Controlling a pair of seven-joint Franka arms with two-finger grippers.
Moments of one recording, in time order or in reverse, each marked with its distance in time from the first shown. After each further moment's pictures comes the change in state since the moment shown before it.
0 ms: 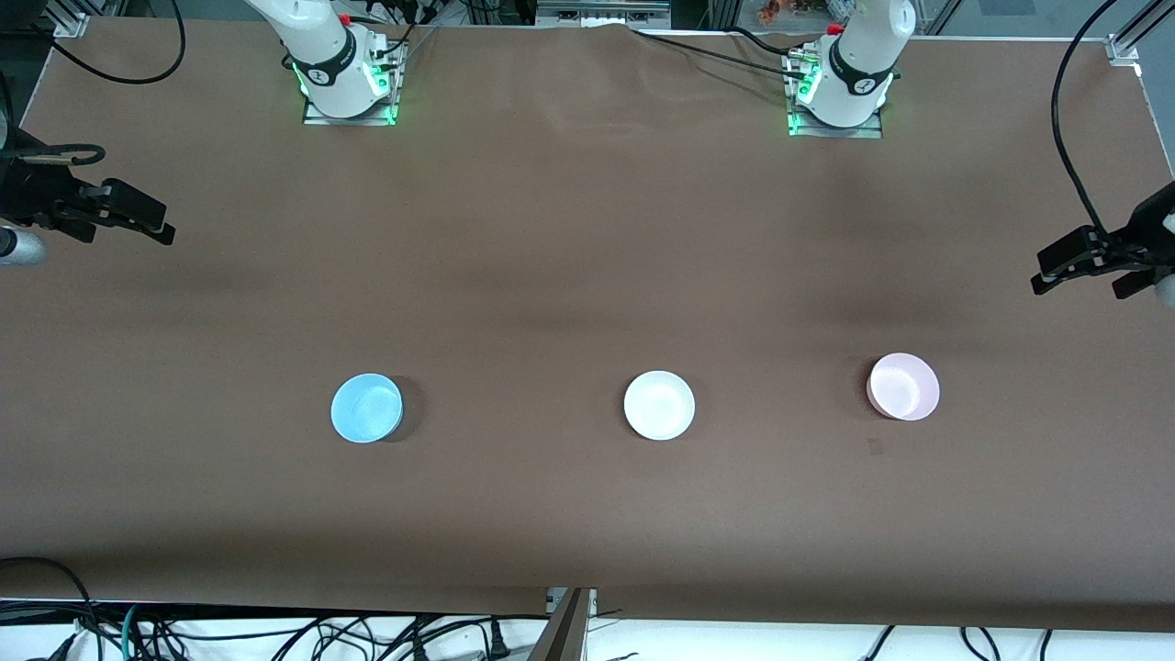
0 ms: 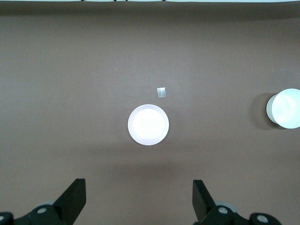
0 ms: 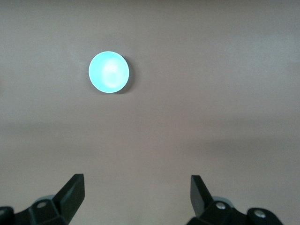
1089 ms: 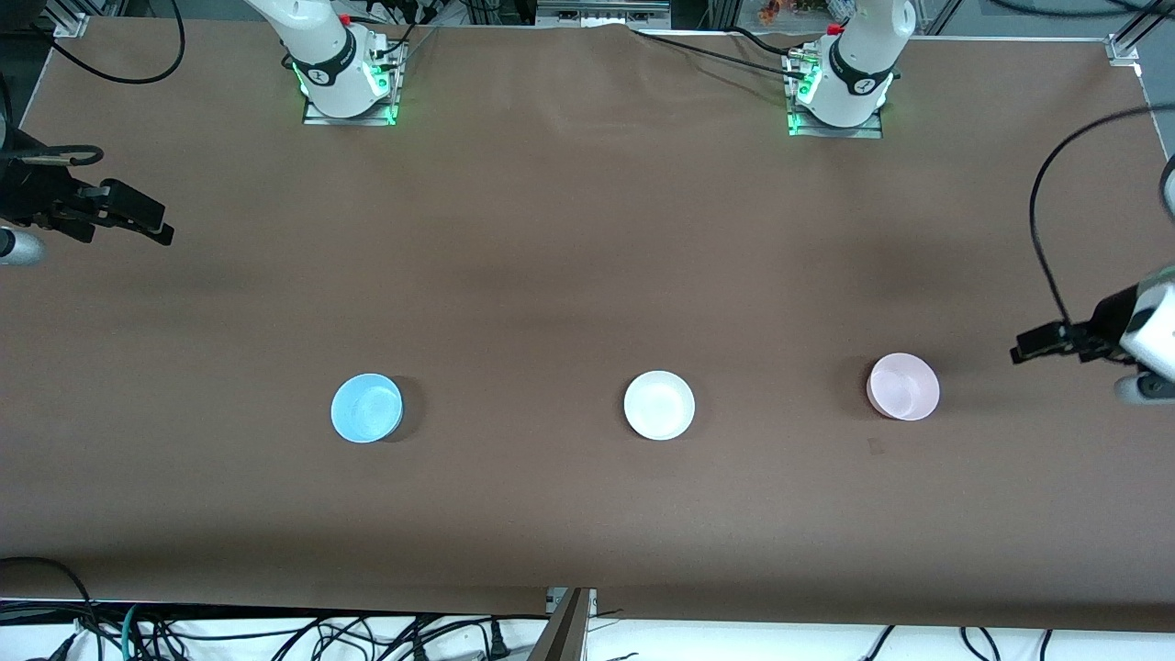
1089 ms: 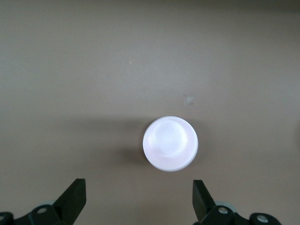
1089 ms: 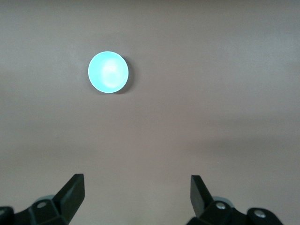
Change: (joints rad) left arm 0.071 0.282 0.013 -0.006 0.006 0.214 0.002; right arm -0.002 0.000 0.000 -0.001 0.000 0.000 0.000
